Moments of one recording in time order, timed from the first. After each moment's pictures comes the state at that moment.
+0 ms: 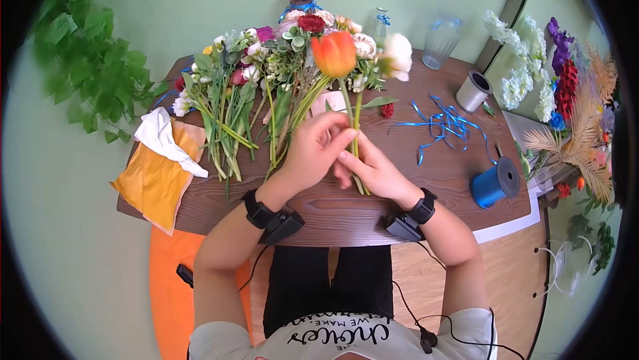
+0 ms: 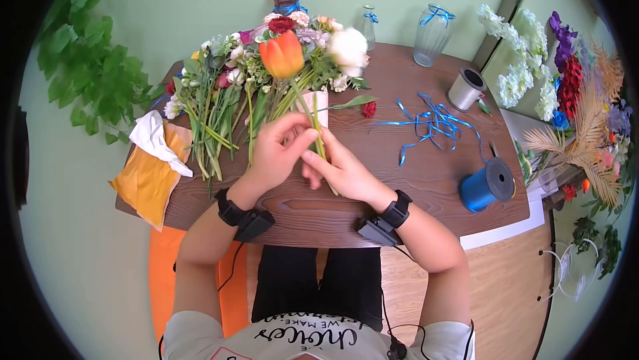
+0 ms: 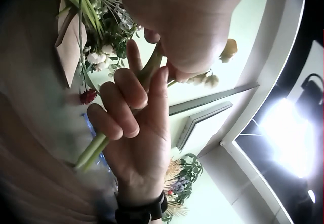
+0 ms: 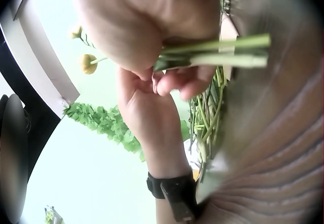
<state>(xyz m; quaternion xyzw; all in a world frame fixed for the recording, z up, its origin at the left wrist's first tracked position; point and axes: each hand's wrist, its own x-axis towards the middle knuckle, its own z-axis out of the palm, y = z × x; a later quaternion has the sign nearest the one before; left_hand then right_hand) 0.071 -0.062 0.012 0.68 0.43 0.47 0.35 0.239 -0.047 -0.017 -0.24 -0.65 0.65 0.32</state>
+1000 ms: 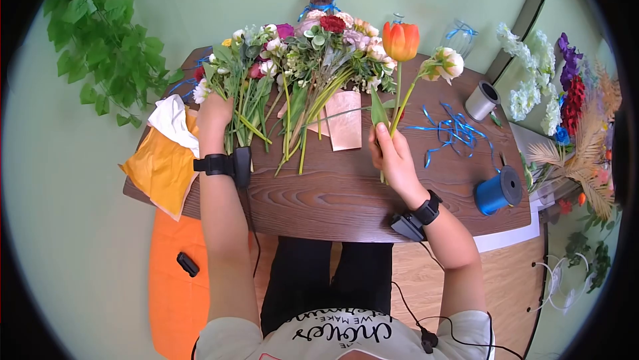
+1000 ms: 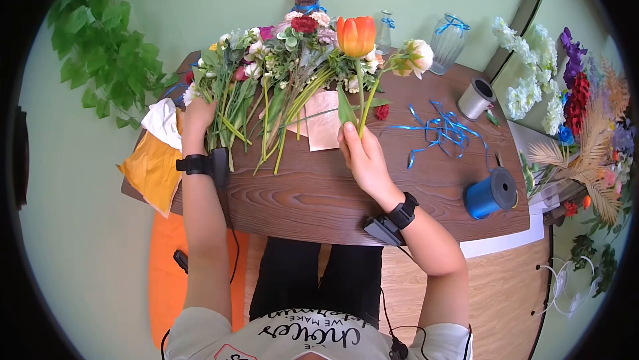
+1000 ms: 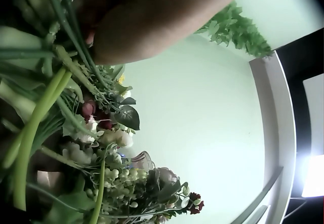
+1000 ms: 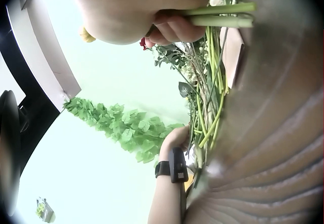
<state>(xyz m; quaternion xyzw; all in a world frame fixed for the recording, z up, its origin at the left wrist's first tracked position) -0.129 -0.001 -0.021 0.45 0.87 0.21 0.01 0.244 -0.045 -0.014 -0.35 -0.61 0.55 0.45</state>
